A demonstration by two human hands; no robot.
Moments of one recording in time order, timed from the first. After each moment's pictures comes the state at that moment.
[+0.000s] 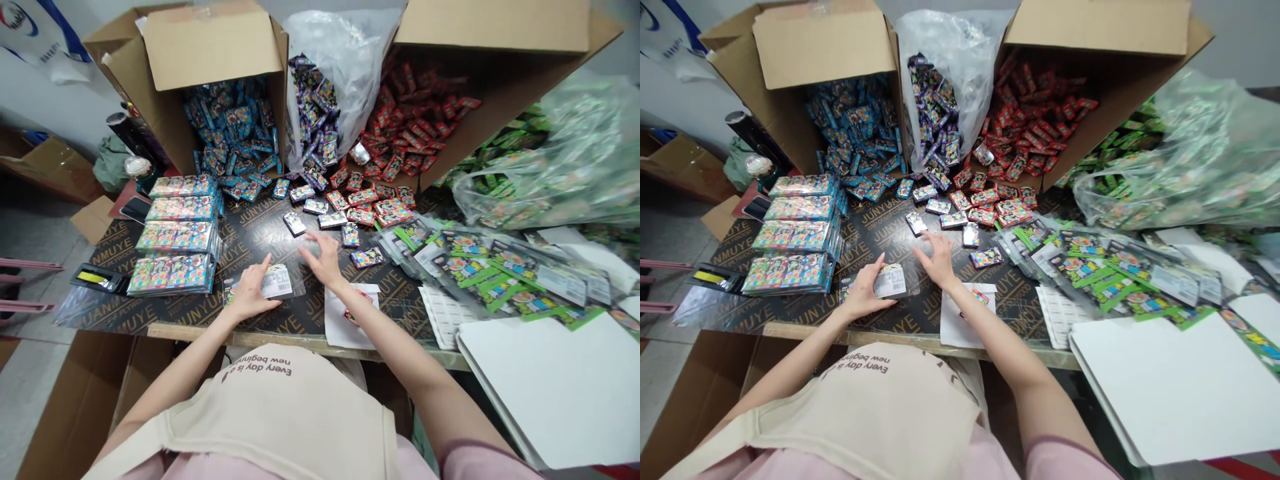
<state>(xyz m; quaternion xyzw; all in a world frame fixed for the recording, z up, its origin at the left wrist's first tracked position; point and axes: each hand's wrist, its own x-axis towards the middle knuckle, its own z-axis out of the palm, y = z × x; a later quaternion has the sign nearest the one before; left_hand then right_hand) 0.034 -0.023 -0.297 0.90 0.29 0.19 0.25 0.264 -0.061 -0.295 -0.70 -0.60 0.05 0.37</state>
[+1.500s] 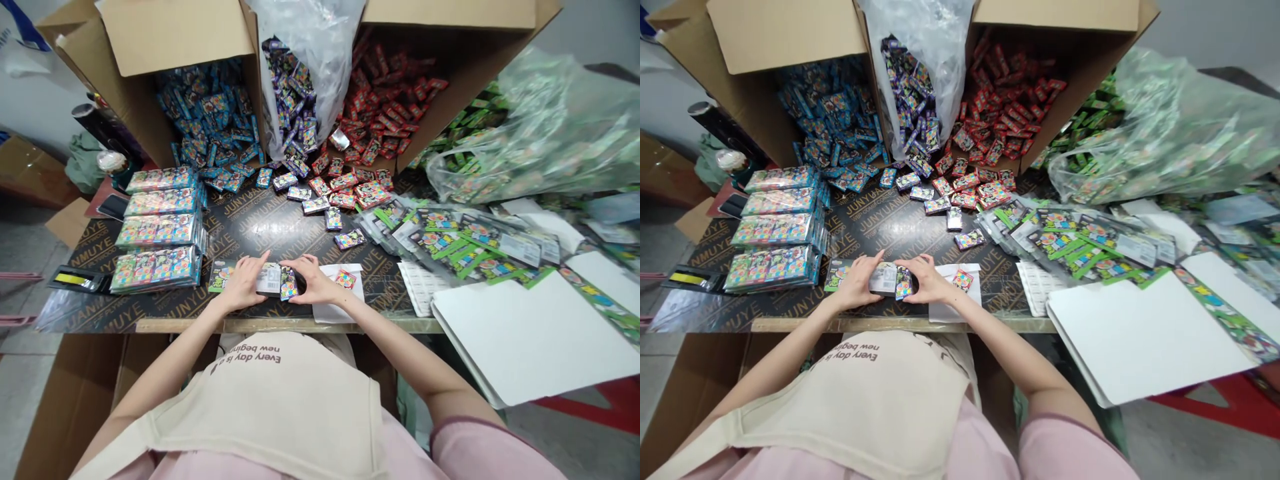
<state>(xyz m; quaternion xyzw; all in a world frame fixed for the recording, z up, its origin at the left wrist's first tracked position) 0.033 -0.027 -0.295 0.94 0.20 0.13 0.23 0.262 -0.141 -0.299 -0.54 -0.76 0.19 0.29</state>
